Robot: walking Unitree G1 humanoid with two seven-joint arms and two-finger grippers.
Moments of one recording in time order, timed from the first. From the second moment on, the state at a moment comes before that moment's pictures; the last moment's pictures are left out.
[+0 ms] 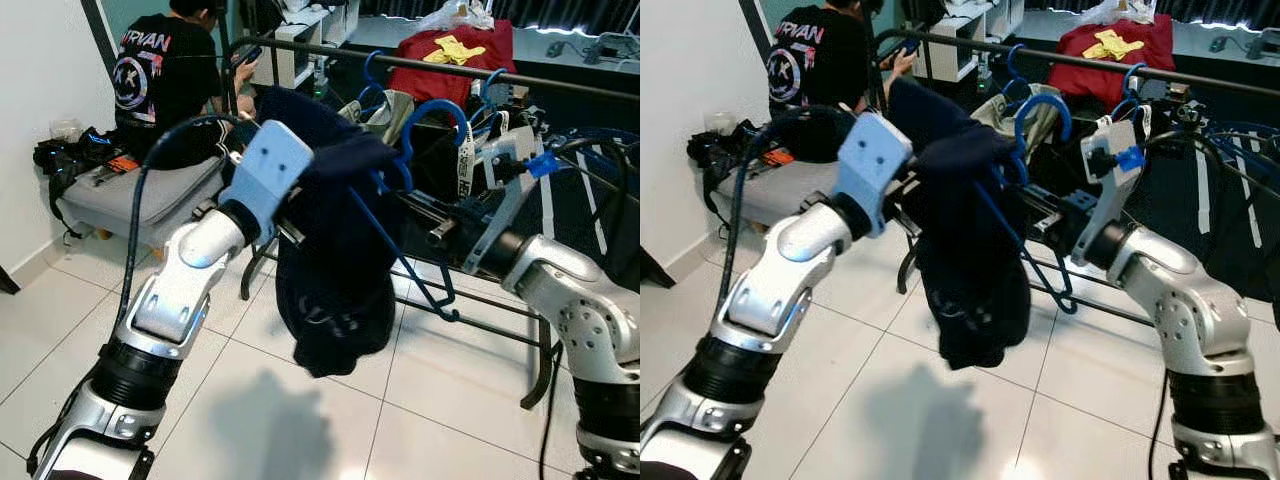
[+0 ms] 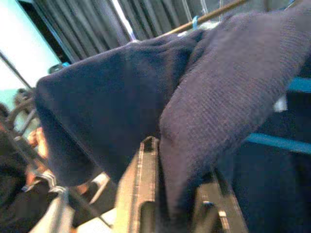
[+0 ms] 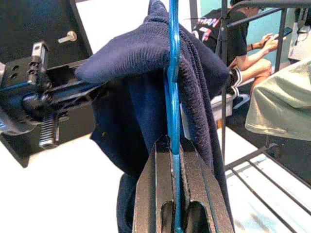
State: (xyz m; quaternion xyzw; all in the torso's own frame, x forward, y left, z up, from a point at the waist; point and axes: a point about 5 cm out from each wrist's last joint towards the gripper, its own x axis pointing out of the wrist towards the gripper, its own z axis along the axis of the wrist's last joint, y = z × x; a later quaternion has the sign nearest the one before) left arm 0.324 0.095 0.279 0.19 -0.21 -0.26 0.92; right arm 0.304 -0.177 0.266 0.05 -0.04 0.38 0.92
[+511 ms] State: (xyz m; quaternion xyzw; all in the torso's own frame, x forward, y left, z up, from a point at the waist) left arm 0.263 0.055 0.267 0.04 -0.17 -0.58 0.80; right arm 0.304 -0.180 0.269 0.04 -0.05 0.38 0.92
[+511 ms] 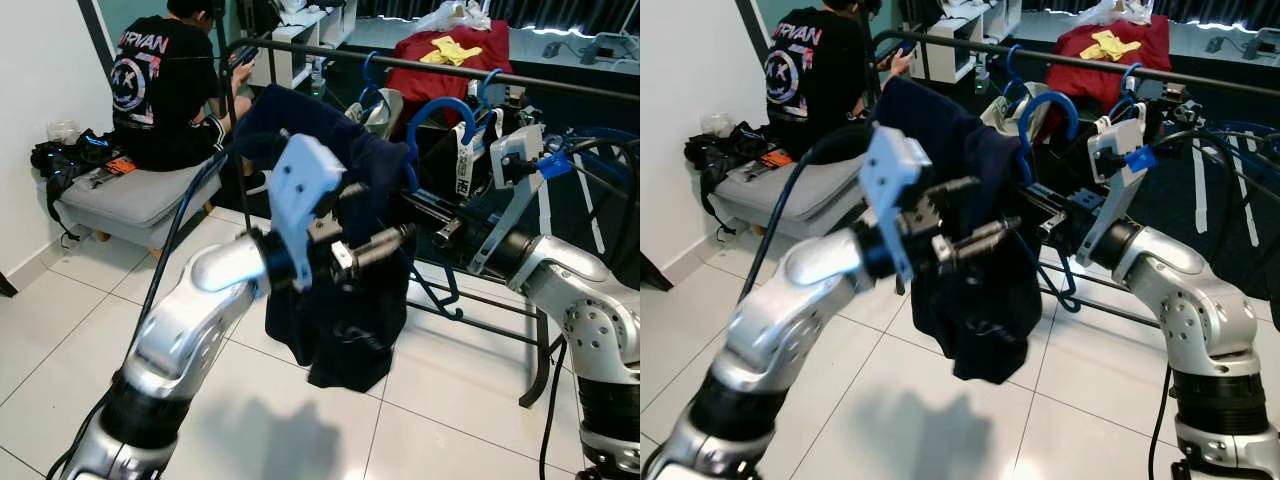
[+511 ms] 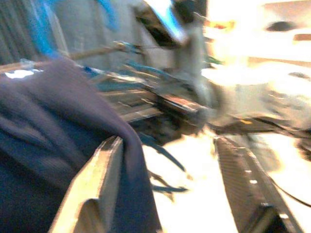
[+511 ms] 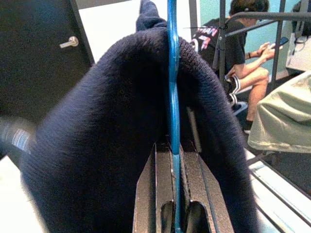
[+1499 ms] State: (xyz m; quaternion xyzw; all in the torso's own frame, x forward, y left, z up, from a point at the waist) left arm 0.304 0.144 0.299 0.09 -0.17 -0.53 0.83; right arm 0.295 -0.182 0.244 0.00 -0.02 0.41 0.91
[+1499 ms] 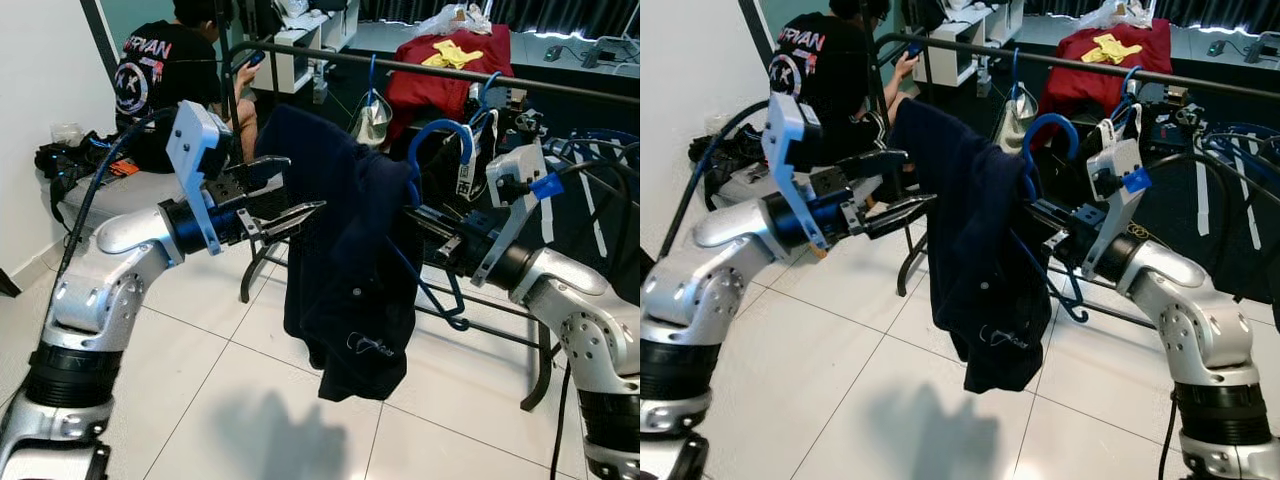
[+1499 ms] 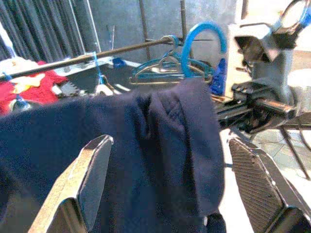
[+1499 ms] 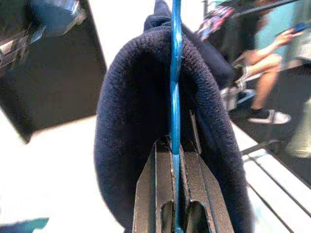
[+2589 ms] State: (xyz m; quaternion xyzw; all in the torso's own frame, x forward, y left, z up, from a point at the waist) left arm 0.317 0.120 0.292 0.36 -0.09 -0.62 0.69; right arm 0.276 -0.145 0.220 -0.07 0.03 0.53 0.85
